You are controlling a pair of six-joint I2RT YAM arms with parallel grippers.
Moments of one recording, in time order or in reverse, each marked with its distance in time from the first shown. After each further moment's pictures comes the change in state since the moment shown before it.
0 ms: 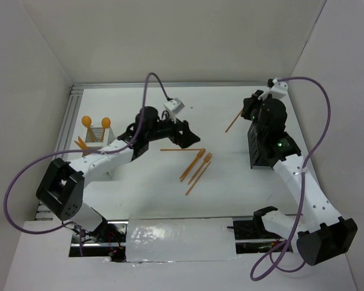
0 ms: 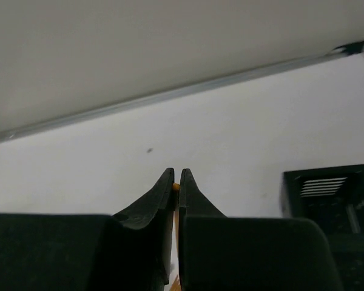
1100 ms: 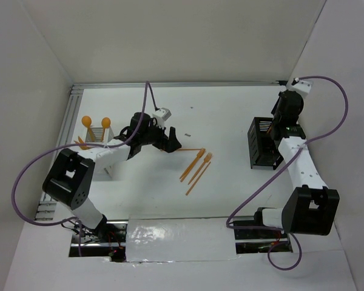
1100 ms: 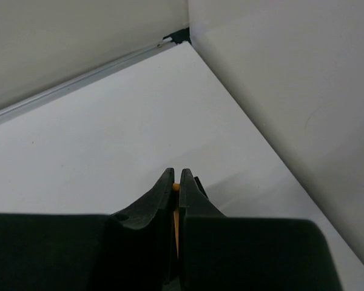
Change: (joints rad) left arm 0.197 0.064 -0.126 -0.097 -0.039 0.055; right arm -0.388 0.243 0.024 0.126 0.167 -0.227
